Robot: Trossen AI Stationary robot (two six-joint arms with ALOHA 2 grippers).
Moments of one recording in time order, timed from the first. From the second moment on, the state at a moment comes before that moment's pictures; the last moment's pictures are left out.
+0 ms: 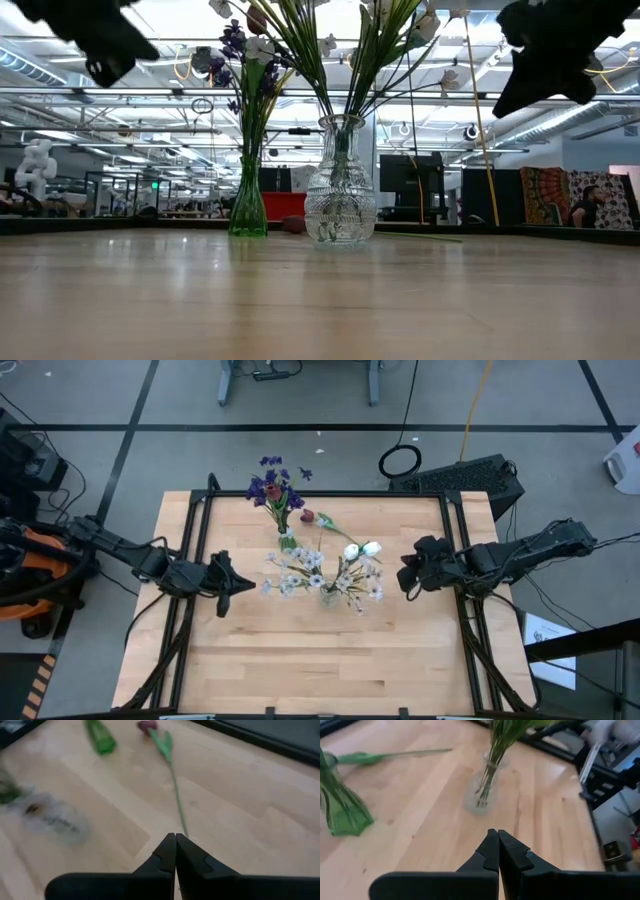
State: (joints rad) left arm -0.40 0.66 0.56 -0.42 -0.37 -0.57; right arm 0.27 0.92 0.76 -0.85 0.66 1.05
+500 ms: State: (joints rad) left arm -0.30 0.66 0.50 -0.41 -0.26 -0.49; right arm -0.22 1.16 0.76 -0.63 0.29 0.89
